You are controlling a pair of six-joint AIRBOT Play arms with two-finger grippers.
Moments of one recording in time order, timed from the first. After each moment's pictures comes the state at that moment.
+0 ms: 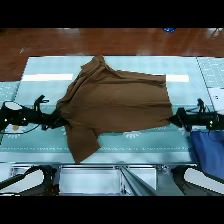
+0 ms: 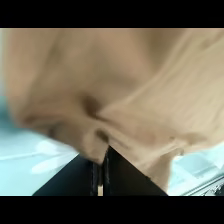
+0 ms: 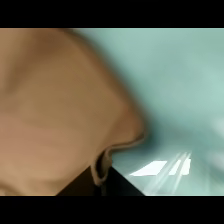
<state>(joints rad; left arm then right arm) 0.29 -1.28 0.65 0.85 -1.15 -1.26 -0.47 -1.30 0.64 -0.74 1.12 1.25</state>
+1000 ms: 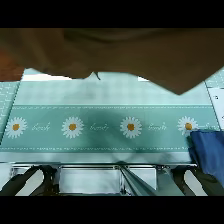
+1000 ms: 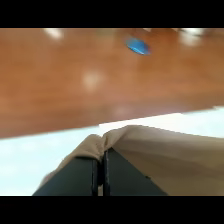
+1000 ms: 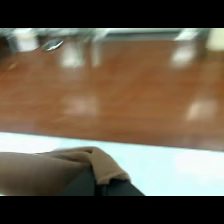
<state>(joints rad) 0.28 -0.95 2.04 1.02 -1.41 -1.42 -0.31 -0.82 1.95 -1.07 1.43 1.48</state>
